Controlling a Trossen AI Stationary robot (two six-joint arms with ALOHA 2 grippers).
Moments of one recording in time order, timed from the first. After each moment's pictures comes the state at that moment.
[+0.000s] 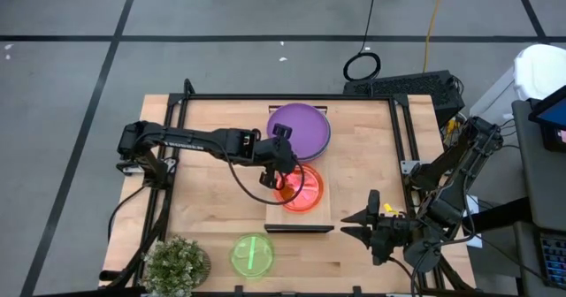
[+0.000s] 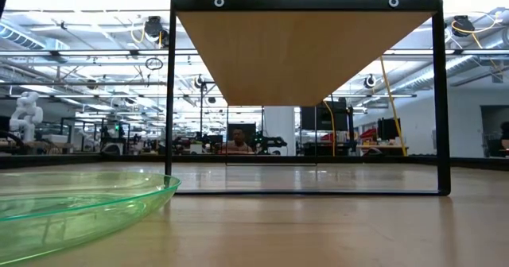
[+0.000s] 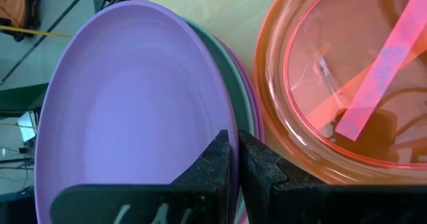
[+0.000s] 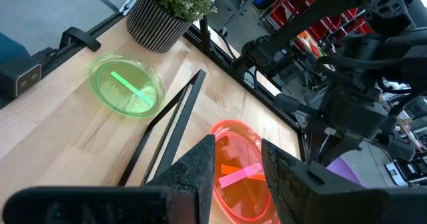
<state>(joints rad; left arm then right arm) -0.05 1.74 1.59 -0.73 -0.30 0.52 0.91 1.30 1.17 -0.53 0.91 -0.16</state>
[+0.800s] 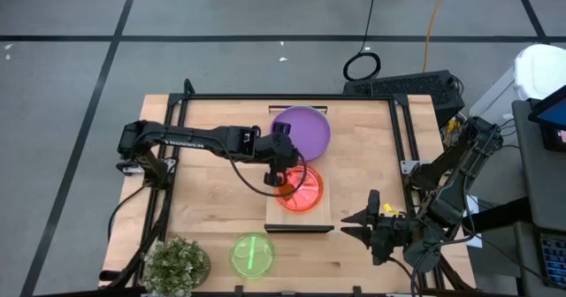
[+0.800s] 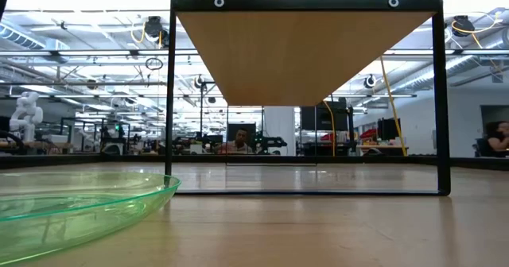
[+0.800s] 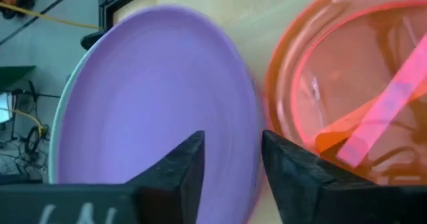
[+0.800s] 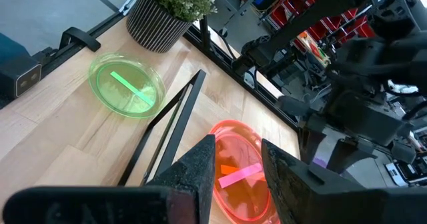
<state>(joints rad) -0.04 1.74 1.59 -0.70 -0.26 0.40 0.91 1.30 1.17 -0.53 0.91 -0.16</state>
